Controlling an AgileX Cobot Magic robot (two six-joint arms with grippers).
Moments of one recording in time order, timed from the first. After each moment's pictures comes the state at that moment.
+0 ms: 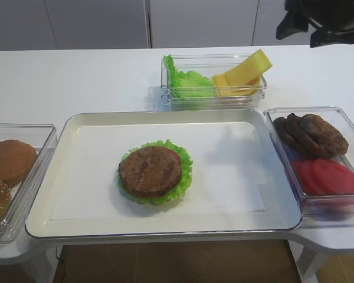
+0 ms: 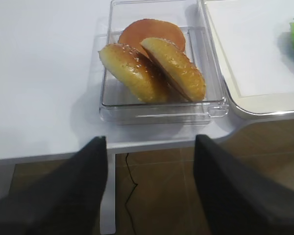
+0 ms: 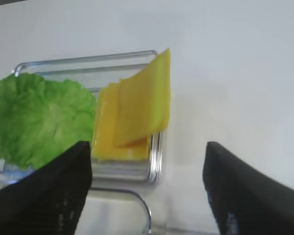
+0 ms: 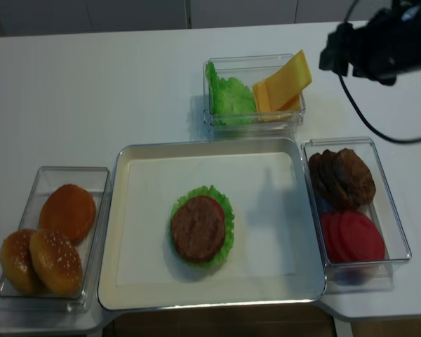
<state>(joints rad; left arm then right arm) -0.02 -0.02 -0.49 0.05 1.19 -0.06 0.09 1.60 -1.31 0.50 0.62 -0.23</state>
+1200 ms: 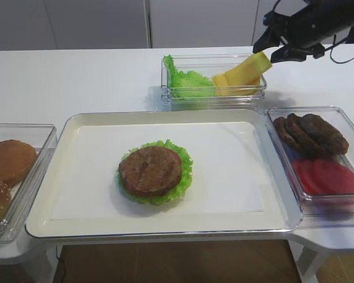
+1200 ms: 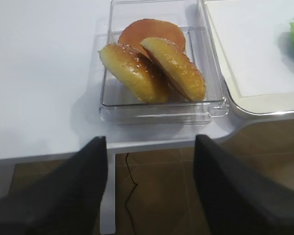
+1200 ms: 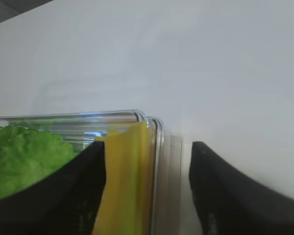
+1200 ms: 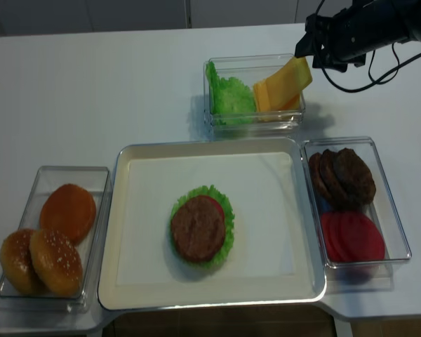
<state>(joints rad) -0.02 -0.02 -0.49 0.05 1.19 -0.06 -0.02 2.16 -1.81 0.87 0.82 -0.44</state>
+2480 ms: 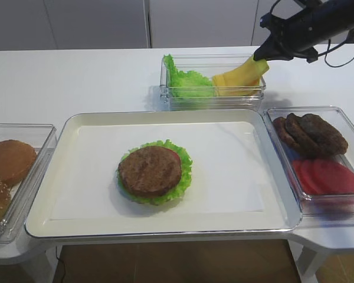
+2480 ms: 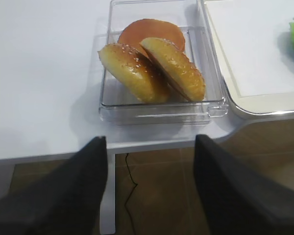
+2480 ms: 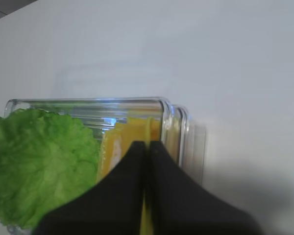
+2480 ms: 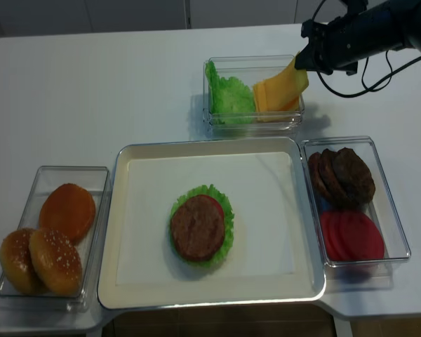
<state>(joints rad) -0.02 -0.02 -0.49 0.05 1.19 -0.06 -0.02 2.17 -1.81 0.94 0.87 -0.47</state>
